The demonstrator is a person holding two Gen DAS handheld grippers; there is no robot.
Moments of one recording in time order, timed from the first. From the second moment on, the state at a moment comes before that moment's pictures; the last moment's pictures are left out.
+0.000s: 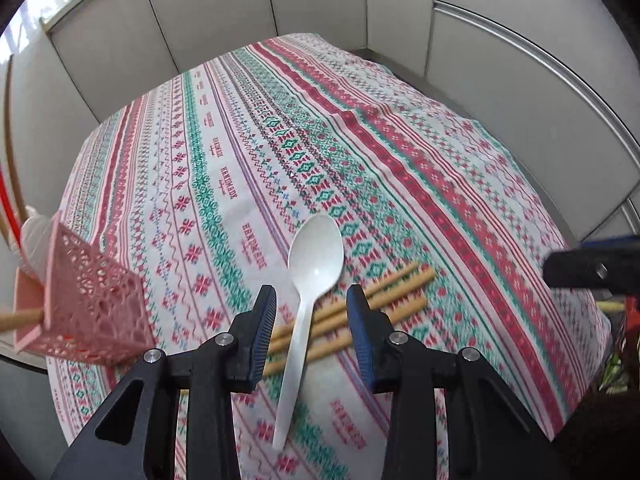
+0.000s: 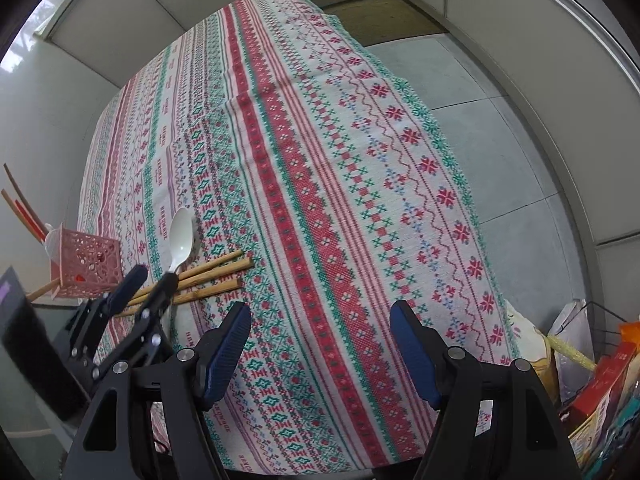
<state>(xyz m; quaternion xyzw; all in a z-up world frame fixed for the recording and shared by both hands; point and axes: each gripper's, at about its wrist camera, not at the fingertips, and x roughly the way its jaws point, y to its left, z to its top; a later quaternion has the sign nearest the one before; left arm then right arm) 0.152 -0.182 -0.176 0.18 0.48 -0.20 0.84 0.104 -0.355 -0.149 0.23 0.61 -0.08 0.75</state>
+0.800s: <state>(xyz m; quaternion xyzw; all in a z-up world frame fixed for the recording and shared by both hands) 0.200 -0.190 -0.185 0.10 0.52 -0.23 0.82 0.101 -0.371 -0.151 0.24 0.61 -0.08 0.75</state>
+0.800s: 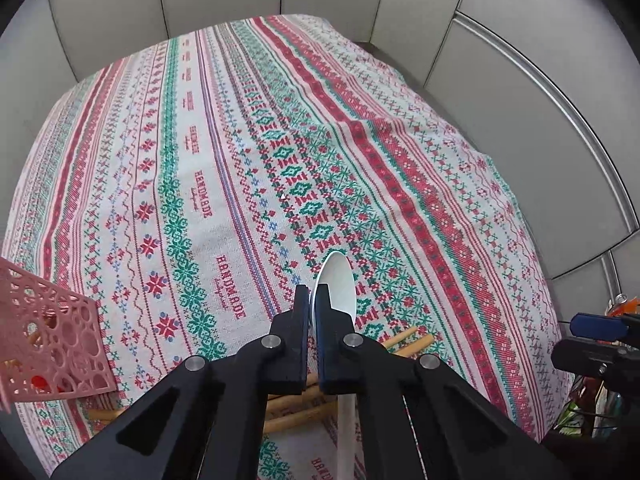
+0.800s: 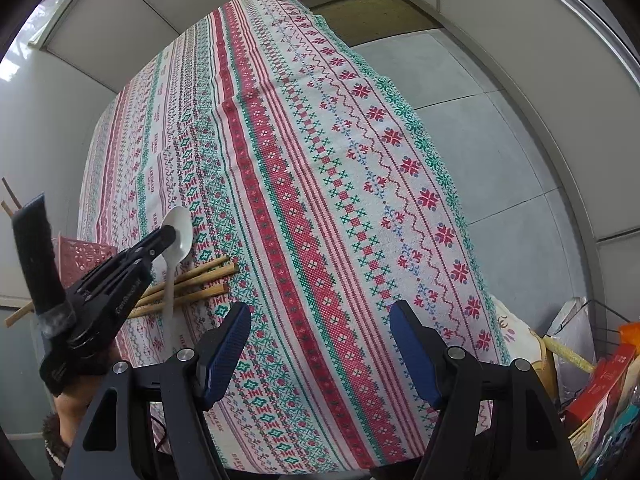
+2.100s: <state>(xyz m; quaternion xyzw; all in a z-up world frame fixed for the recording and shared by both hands) 0.090 -0.052 -0.134 0.13 0.50 -0.24 0.82 0.181 -0.251 -0.196 0.20 0.64 0.04 0.74</state>
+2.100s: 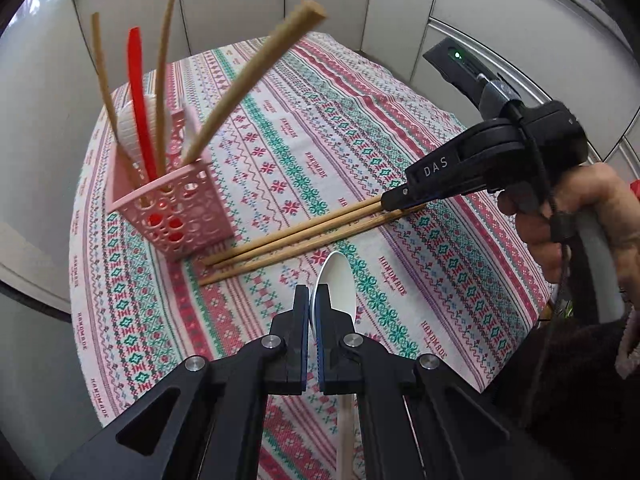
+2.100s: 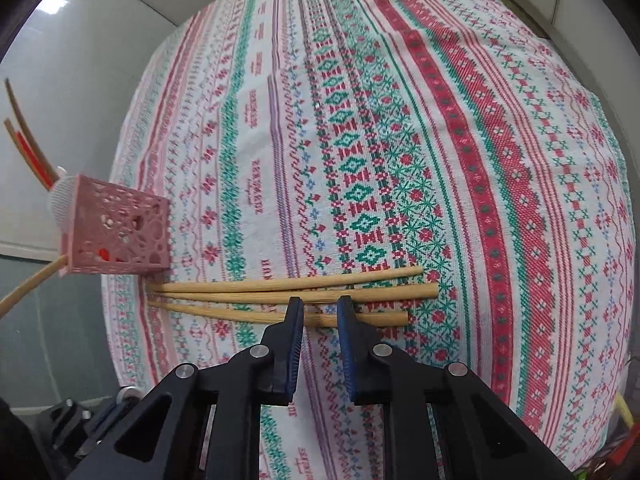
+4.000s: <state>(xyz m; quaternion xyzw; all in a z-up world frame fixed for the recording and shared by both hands) 0.123 0.100 -0.098 -0.02 0.49 -0.09 0.87 0.061 0.001 -0.188 -0.26 0.52 0.25 0.77</state>
